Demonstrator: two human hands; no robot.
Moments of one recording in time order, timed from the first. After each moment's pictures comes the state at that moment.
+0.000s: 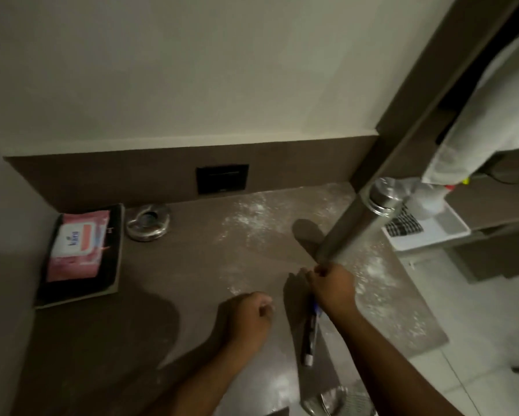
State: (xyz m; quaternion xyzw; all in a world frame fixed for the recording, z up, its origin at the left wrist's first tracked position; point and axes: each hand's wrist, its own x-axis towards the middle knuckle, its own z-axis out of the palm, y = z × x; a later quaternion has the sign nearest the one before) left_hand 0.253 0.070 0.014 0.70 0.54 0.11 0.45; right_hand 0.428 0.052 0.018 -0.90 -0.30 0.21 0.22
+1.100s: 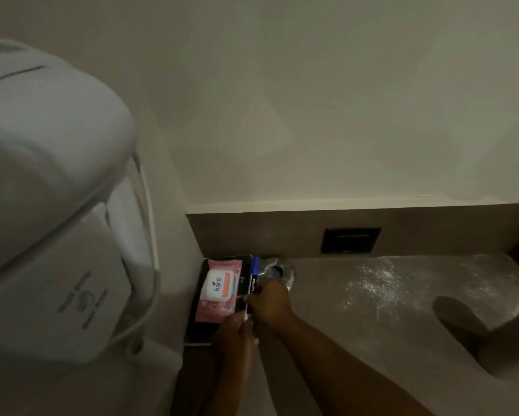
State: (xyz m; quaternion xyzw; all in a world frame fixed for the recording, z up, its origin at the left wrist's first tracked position) left_hand 0.061 0.203 -0.009 0.45 0.74 0.30 0.40; right_hand 0.151 0.260 0.017 -0.70 -0.52 0.42 0.25
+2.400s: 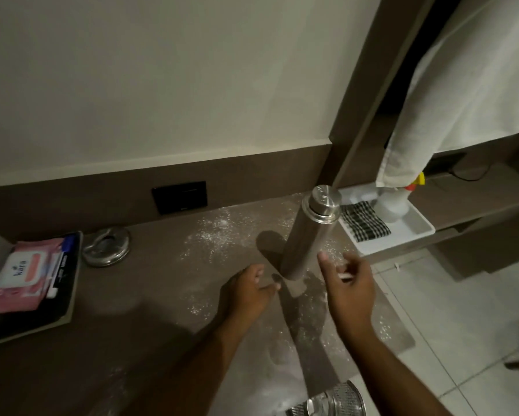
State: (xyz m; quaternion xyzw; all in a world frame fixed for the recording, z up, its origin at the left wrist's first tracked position) left_hand 0.352 0.099 0.000 0.70 0.54 0.13 0.46; right_hand 0.481 -0.002 0.060 -0.81 -0.22 0.12 0.53
